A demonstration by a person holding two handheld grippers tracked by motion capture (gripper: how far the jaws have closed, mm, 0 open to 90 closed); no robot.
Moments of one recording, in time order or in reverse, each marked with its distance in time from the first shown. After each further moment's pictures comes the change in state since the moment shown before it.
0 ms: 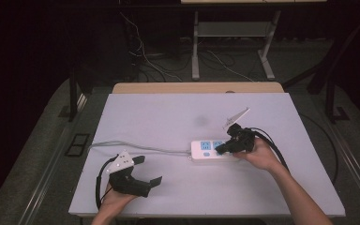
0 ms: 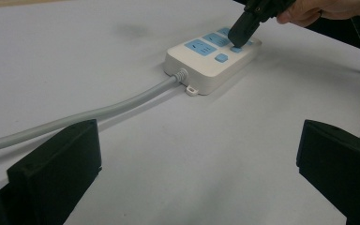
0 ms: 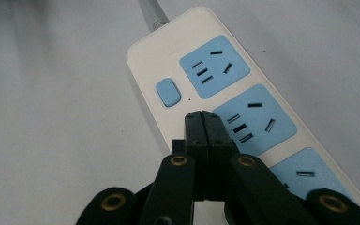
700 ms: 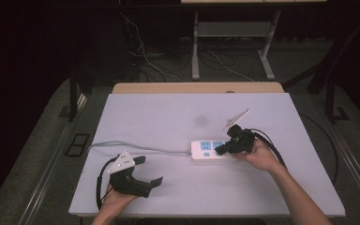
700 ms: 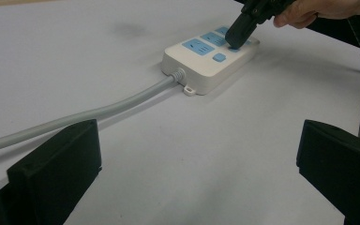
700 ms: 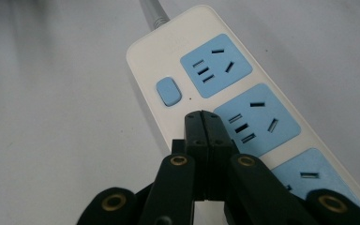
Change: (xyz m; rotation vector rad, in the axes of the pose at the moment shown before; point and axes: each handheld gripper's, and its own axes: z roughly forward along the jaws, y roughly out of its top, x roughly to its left) left arm -0.002 0.000 0.001 0.006 -0.004 0.004; right arm -0.001 -0.003 0.003 -0.013 0.004 -0.012
